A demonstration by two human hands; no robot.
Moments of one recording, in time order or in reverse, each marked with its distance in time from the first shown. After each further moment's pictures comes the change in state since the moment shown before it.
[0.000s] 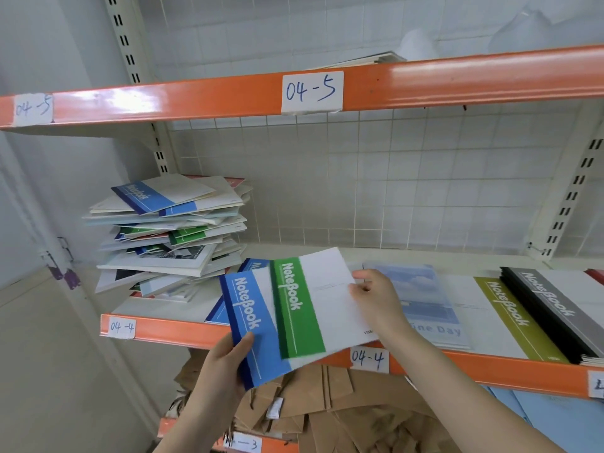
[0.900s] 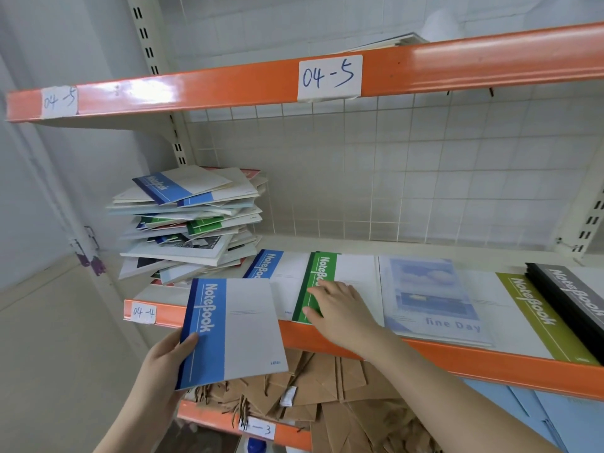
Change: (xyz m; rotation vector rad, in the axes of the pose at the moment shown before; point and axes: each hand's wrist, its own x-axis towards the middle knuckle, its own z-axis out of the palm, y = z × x) left_hand -0.011 0.029 -0.068 0.173 0.223 0.052; right_hand -0.008 0.005 0.062 -0.829 -0.375 -0.440
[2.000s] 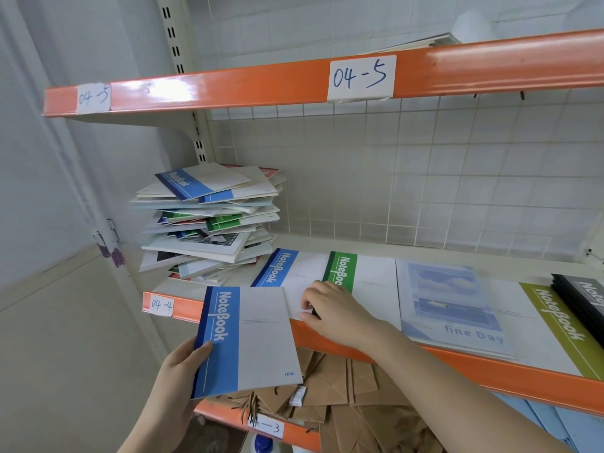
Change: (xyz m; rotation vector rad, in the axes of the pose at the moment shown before) left_hand -0.005 -0.013 -0.006 -0.004 0.055 -0.046; right_hand 0.018 -0.014 0.001 0.024 -0.014 -0.273
